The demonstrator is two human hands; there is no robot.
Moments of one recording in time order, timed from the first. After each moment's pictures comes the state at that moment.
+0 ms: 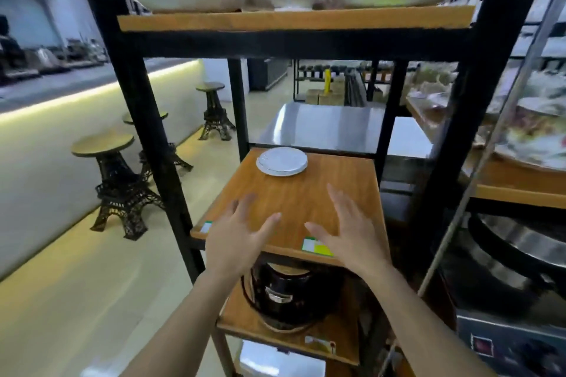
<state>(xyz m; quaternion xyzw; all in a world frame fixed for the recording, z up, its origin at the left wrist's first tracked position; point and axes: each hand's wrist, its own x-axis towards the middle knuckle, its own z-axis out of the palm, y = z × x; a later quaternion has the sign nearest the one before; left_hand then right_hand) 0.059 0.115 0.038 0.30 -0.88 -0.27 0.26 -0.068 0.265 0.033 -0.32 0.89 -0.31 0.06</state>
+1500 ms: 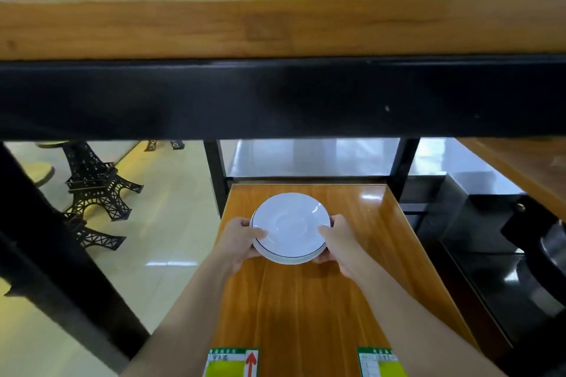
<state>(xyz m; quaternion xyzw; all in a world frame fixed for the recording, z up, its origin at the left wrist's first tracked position) -0.141 -0.080 0.005 0.33 -0.67 -0.67 0.05 -0.208 0.089 0.011 -0.02 0.78 -0.59 0.22</state>
